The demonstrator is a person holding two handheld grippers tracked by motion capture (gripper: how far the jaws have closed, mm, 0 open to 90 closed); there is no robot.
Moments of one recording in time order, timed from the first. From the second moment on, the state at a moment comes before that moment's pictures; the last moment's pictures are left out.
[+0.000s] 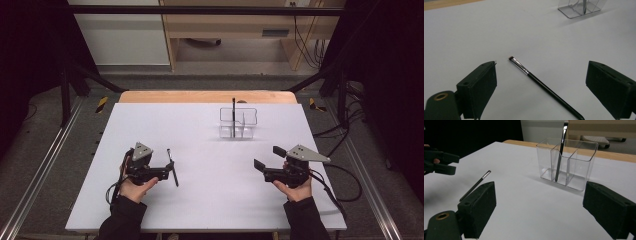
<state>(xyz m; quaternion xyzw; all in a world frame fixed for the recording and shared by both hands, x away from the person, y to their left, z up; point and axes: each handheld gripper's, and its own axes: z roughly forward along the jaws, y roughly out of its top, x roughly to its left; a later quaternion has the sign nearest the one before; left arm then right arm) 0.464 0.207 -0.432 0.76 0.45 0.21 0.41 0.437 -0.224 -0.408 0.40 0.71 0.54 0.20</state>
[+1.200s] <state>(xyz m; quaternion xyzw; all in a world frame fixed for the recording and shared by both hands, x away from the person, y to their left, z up) 0.474 0.185 -0.467 0.79 0.47 0.19 0.35 0.436 -0.217 -0.407 0.41 0.71 0.54 0.19</state>
